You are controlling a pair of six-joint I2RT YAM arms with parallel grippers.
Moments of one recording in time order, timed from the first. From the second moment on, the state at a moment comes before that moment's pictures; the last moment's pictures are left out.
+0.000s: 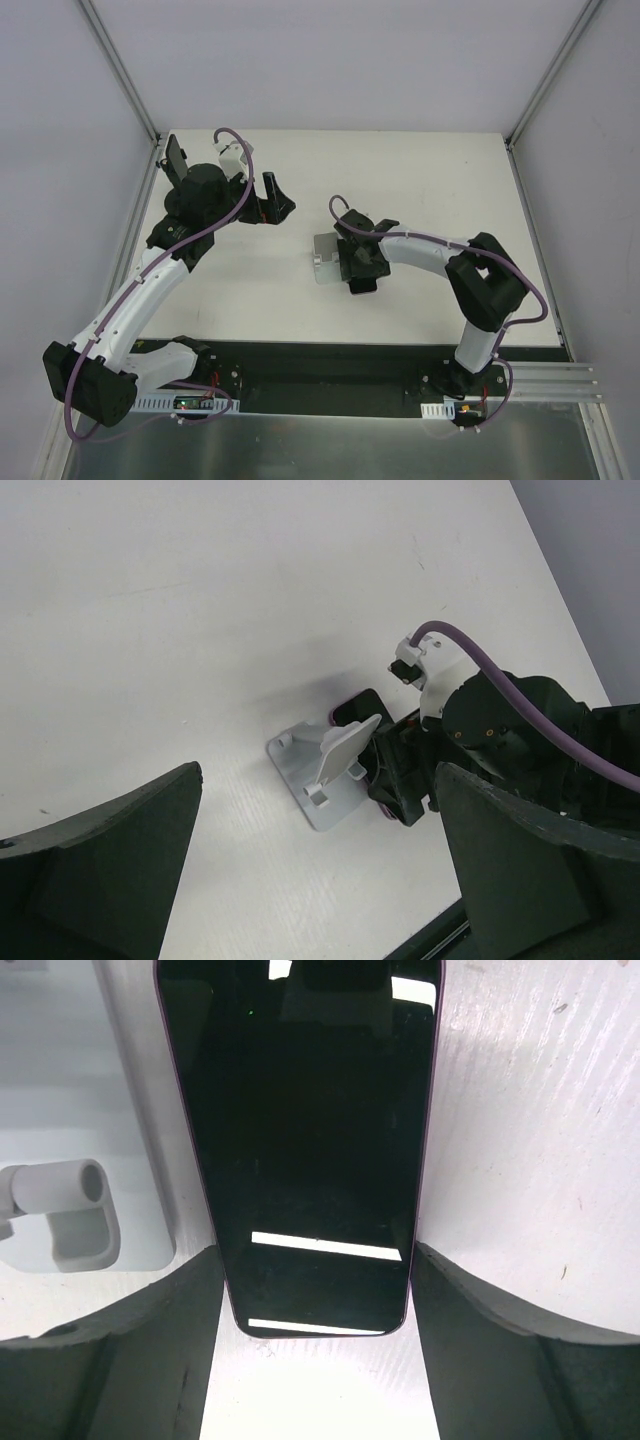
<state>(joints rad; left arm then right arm) -0.39 1.09 1.05 -0.35 0.25 -0.39 0.78 1.79 1.12 -0.63 0.19 0.58</state>
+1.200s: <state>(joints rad) -0.39 1.09 1.05 -0.35 0.26 -0.39 0.71 1.81 1.15 -0.68 0.20 0.66</state>
